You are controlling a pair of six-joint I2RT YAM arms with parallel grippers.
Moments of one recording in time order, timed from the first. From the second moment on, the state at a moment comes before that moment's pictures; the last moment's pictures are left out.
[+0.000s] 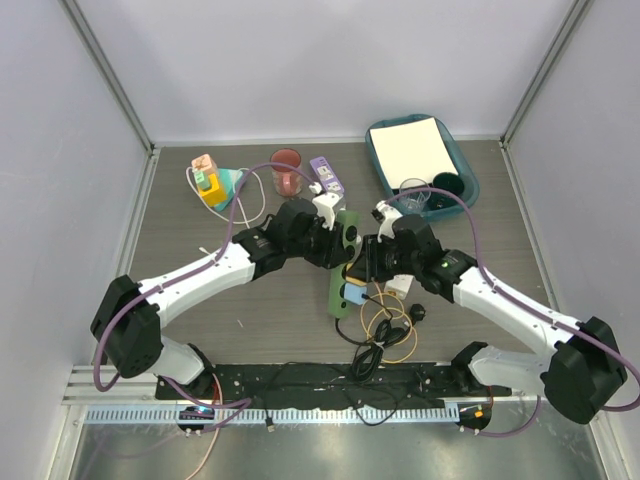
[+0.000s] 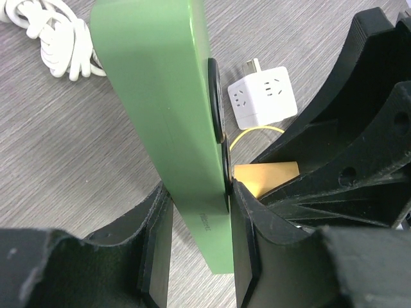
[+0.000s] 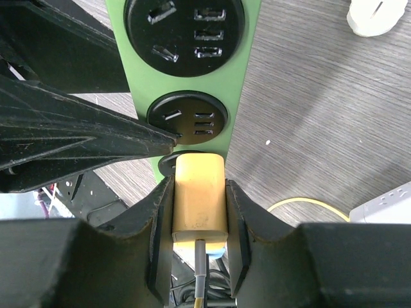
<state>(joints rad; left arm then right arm) -0.80 1.46 1.07 -0.25 0.15 -0.33 0.64 1.13 0.76 -0.27 -0.27 0.48</state>
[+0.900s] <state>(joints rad) -0.80 1.46 1.10 -0.24 0.15 -0.31 0.61 1.12 0.80 -0.32 -0.28 0.45</state>
